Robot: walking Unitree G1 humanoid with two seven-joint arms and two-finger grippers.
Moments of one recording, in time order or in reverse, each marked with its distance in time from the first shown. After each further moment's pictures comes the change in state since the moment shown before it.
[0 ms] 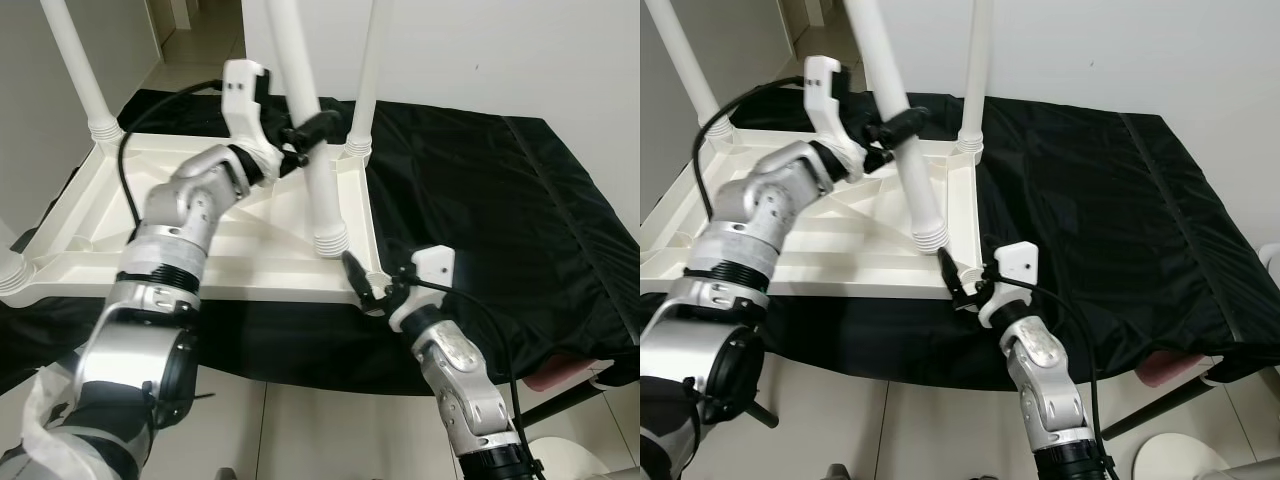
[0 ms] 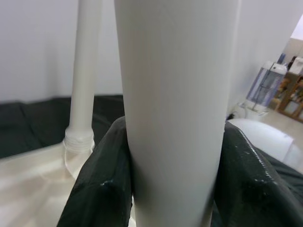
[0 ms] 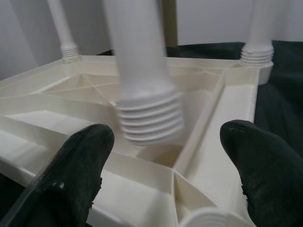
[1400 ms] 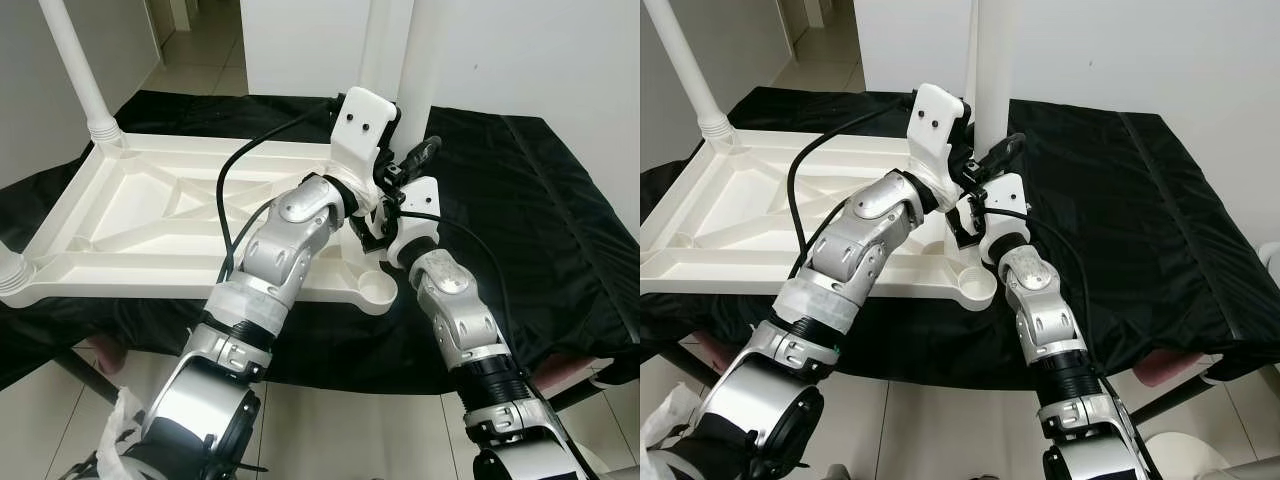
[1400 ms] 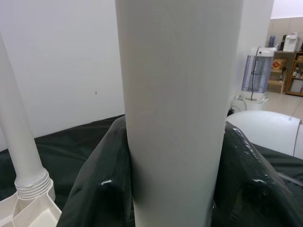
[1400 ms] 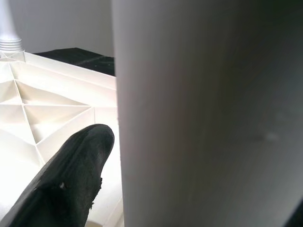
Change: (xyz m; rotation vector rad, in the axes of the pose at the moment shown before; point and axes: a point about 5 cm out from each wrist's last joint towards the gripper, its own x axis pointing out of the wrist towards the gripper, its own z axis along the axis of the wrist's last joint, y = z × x) left arm 0.033 -0.095 -0.021 0.167 -0.083 -0.091; right arm 0.055 -0.034 0.030 -0.230 -0.004 -0.128
